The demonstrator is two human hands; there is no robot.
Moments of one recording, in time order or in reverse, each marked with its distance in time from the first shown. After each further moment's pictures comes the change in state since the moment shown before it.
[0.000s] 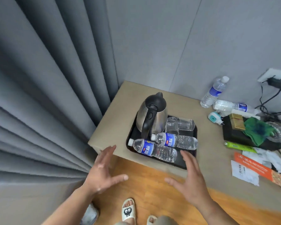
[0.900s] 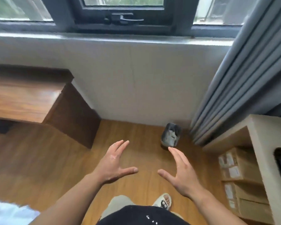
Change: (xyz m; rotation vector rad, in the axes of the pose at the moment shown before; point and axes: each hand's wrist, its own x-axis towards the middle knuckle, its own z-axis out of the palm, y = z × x) left_hand -0.524 0.100 0.210 -0.216 0.737 -1.032; right_hand -0.245 -0.073 0.116 -0.311 -1.172 -1.055
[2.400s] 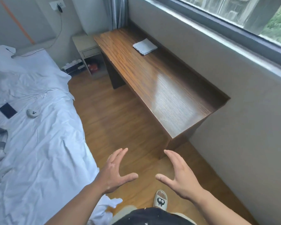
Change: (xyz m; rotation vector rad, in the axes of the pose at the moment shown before) left_hand -0.183 -0.415 -0.199 -0.423 0.470 -0.707; right_hand 0.250 -0.450 0.329 -0.247 -0.589 -0.724
